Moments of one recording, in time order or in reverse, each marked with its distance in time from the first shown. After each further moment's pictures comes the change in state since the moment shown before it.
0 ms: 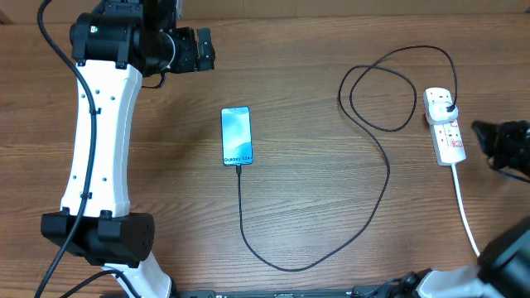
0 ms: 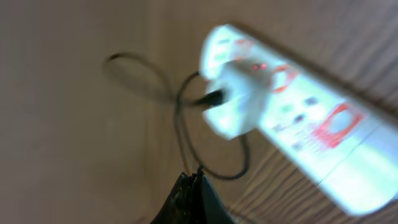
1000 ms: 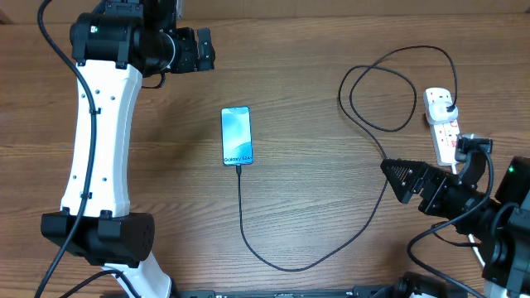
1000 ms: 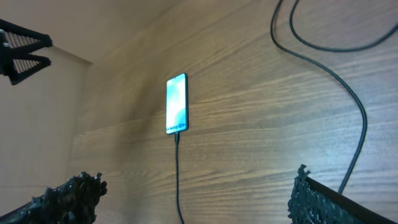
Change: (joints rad) left arm 0.000 0.000 0.000 -0.003 0.000 0.000; right arm 0.478 -0.890 0.001 -0.756 0.153 -0.461
